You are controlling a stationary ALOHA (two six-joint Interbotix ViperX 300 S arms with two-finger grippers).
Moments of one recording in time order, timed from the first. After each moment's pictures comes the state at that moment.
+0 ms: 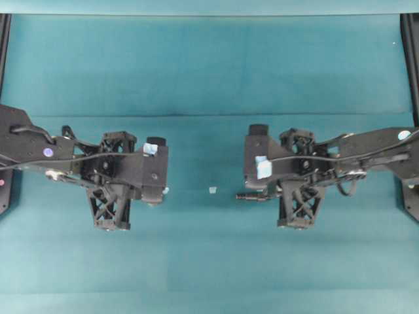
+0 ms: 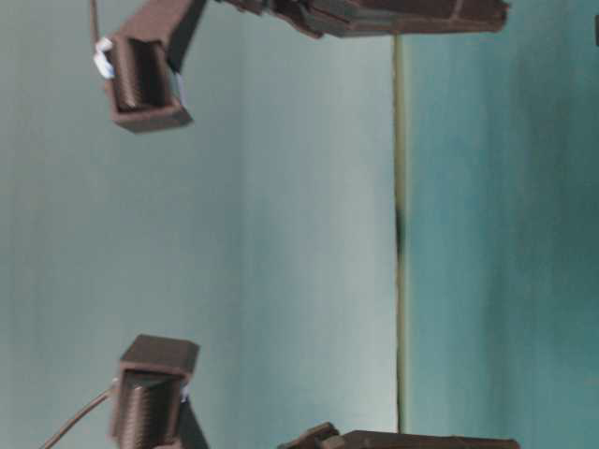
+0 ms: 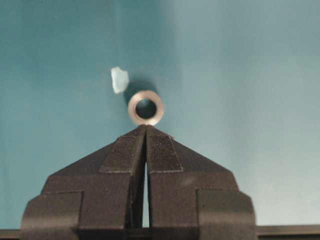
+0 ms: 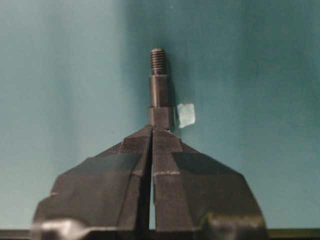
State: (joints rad) left arm -0.06 -0.10 0.68 0.02 0.53 -0.04; right arm 0.05 -0.09 0.66 0.01 0.57 0.13
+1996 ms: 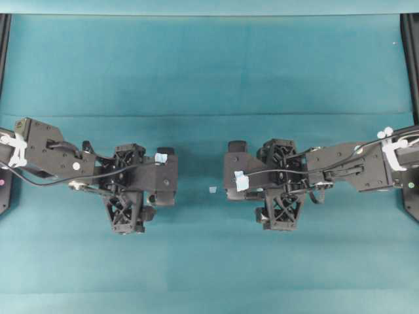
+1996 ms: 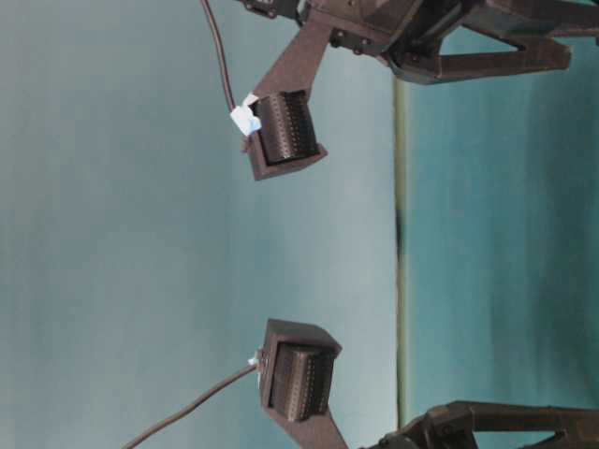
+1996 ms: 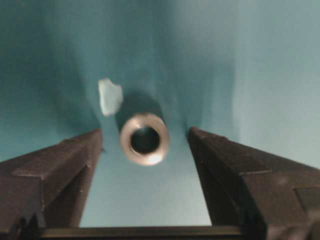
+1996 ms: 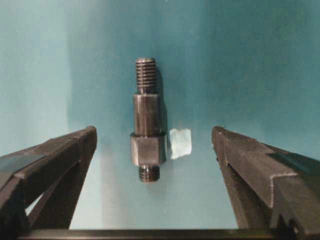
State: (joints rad) left arm -0.06 0.09 0.74 0.02 0.27 -0.08; right arm 0.05 0.10 0.64 -0.04 0.47 0.13
